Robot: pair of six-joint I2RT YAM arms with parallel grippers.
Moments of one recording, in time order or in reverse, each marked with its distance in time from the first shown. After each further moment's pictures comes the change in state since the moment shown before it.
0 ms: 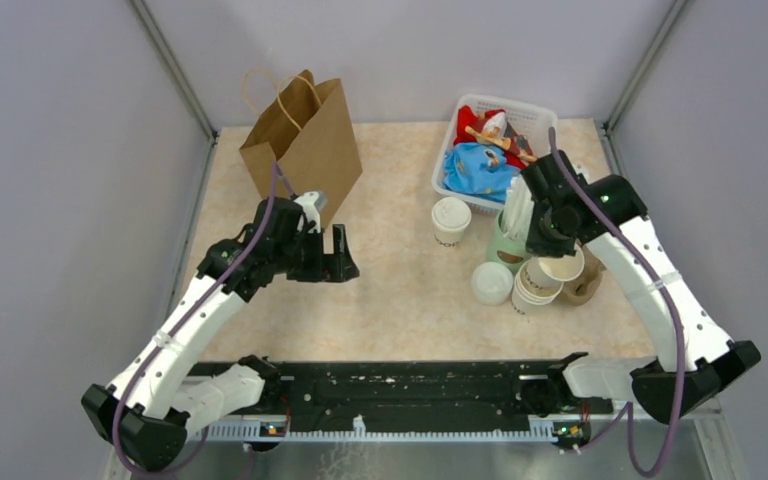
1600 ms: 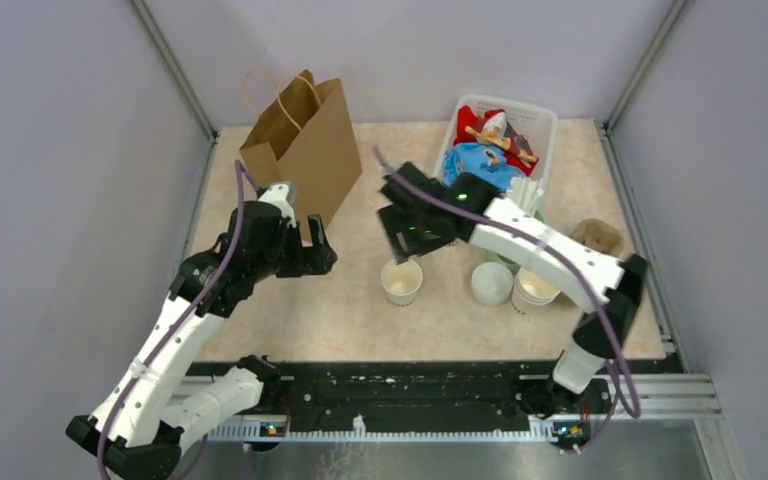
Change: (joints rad) left arm 0.002 -0.111 0.064 -0.049 -0.243 -0.018; right arm 0.563 0.549 0.416 0.233 -0.081 -0.195
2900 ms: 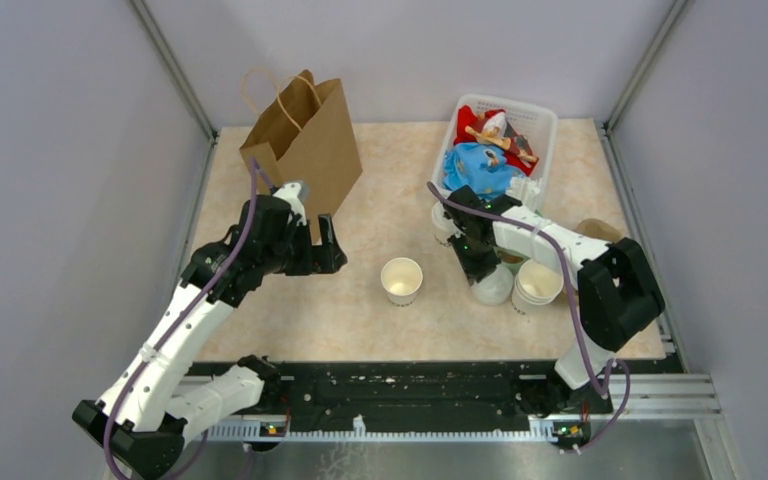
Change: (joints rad) left arm 0.000 0.065 0.000 0.017 0.085 -0.007; right arm -0.437 -0.143 -0.714 0.287 -0.183 -0.228
